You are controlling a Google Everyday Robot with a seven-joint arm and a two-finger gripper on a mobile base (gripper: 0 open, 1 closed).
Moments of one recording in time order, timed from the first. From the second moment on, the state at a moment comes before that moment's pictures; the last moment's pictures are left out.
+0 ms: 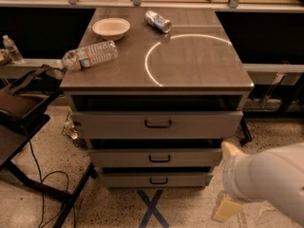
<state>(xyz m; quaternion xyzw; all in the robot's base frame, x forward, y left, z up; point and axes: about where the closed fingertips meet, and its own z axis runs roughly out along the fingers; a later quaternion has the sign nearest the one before) 0.374 -0.190 0.707 -0.59 0.78 -0.07 0.19</state>
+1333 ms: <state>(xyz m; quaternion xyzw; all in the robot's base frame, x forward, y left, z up) 0.378 -0.126 0.496 -0.64 0.75 -0.04 0.16</state>
